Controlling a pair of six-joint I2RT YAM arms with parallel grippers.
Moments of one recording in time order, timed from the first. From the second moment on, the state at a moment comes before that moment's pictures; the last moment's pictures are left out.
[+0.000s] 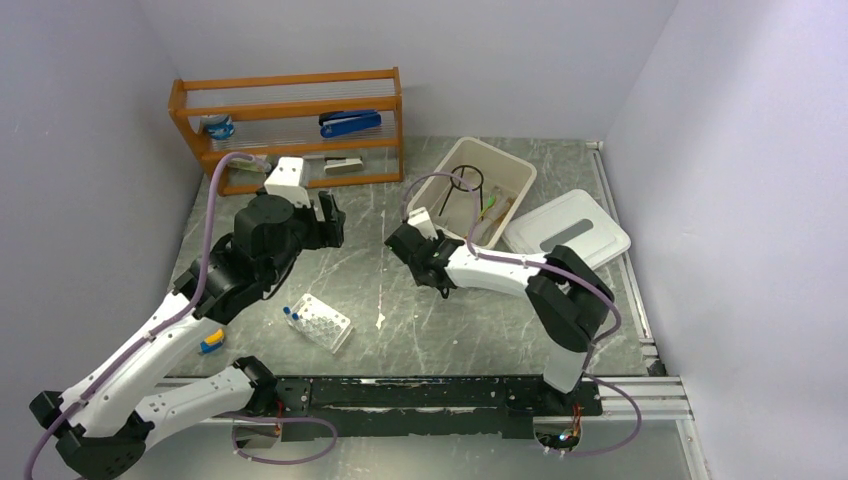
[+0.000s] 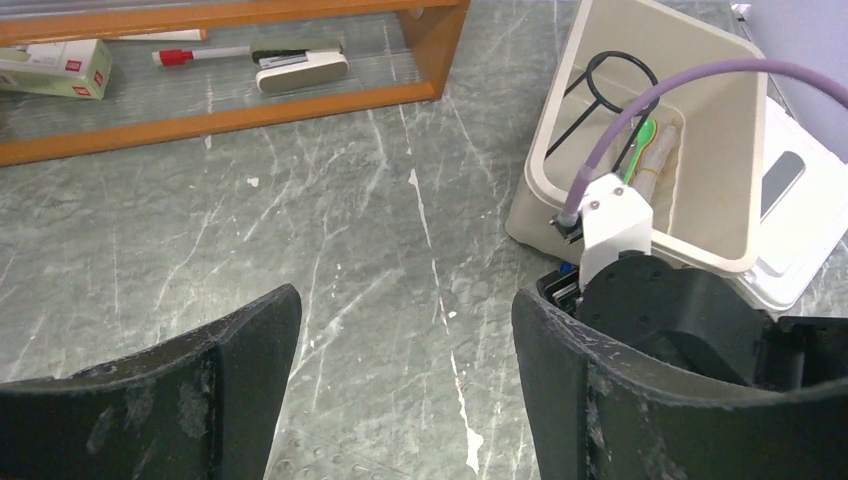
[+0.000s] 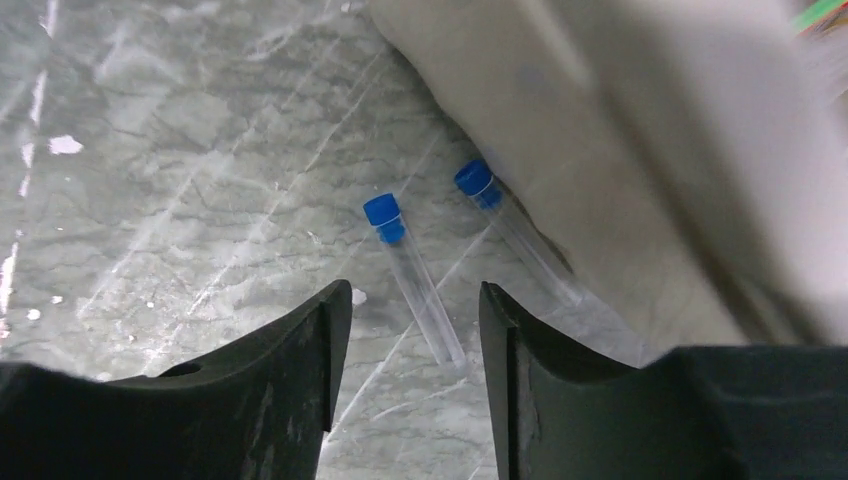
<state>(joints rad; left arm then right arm) -0.73 0.90 1.10 -0.54 -0.45 -0.35 0.92 1.76 1.11 -0.41 0.56 0.38</state>
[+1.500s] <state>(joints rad) -0.73 0.98 1.13 -0.48 -0.52 -0.31 0.90 1.76 1.06 -0.39 0.35 -0.07</state>
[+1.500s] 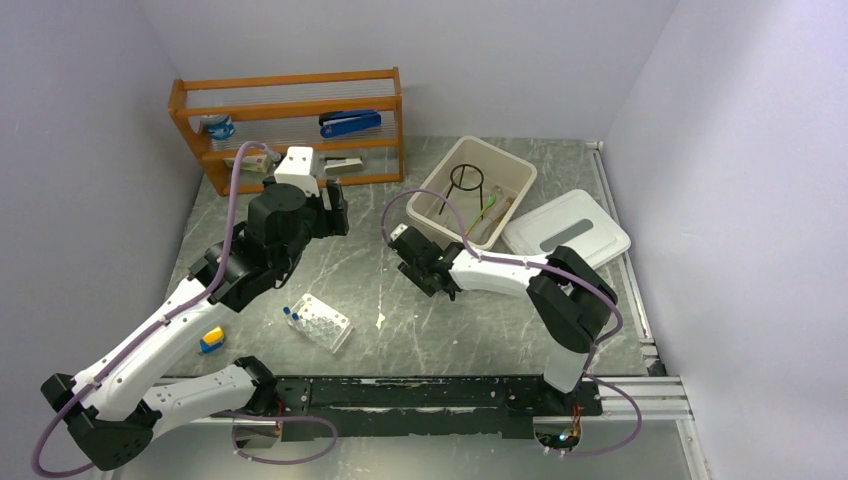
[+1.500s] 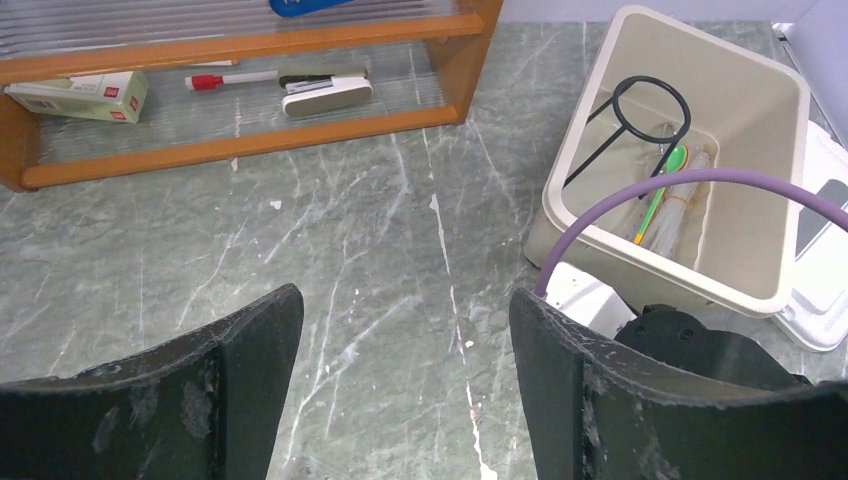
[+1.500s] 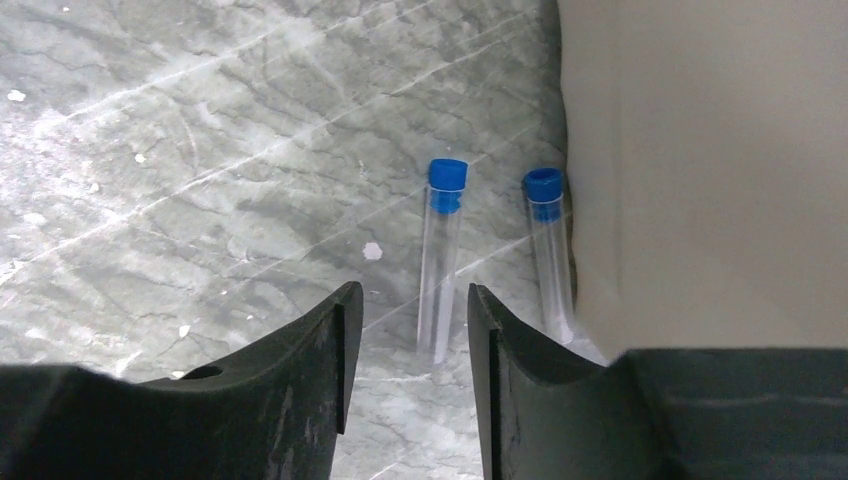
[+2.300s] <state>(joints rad) -0.73 0.97 1.13 -0.48 -0.53 -0.31 0.90 1.76 1.05 -0.42 0.26 -0.07</state>
